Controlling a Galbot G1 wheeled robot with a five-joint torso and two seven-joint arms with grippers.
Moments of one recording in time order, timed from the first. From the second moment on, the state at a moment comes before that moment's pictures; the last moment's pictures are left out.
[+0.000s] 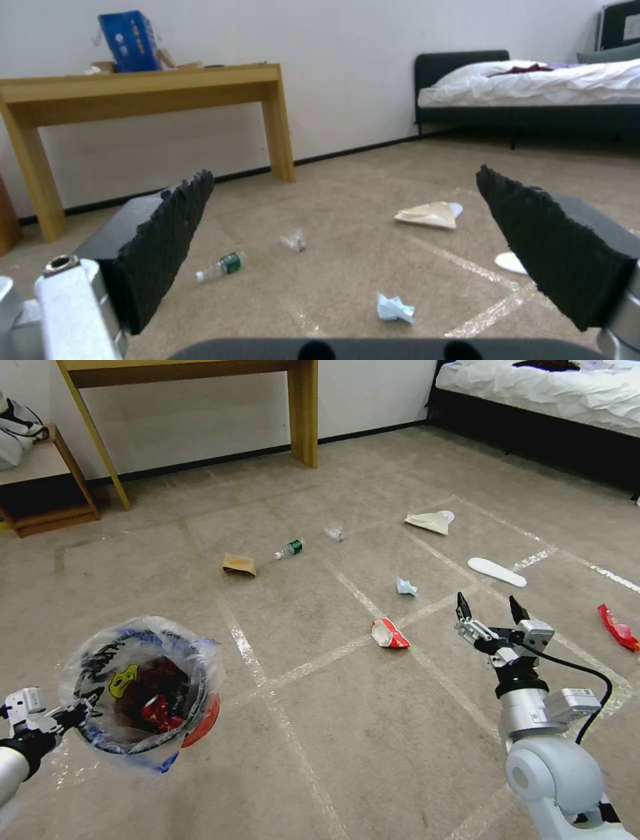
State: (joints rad) left arm 1.64 -1.15 -1.23 -2.13 -1.06 0.74 0.01; right arm -1.43 1.19 0.62 2.21 0.47 -0.01 0.15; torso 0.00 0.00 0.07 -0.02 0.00
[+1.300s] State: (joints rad) left arm 1.64 -1.13 -1.24 -2.12 -1.08 0.74 0.01; right arm -1.44 1.19 0.62 2.20 0.45 0.02 0.14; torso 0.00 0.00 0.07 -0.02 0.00
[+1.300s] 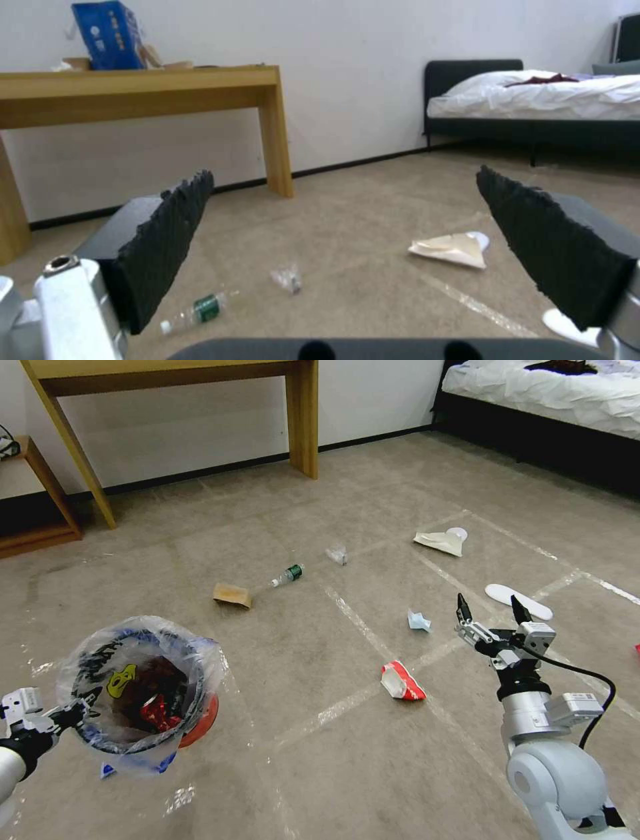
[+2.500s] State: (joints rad) left arm 1.64 -1.12 -1.24 -2.09 -1.08 0.74 0.01; right arm -1.43 1.20 0.59 2.17 0.39 0.06 0.12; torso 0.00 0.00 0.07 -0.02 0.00
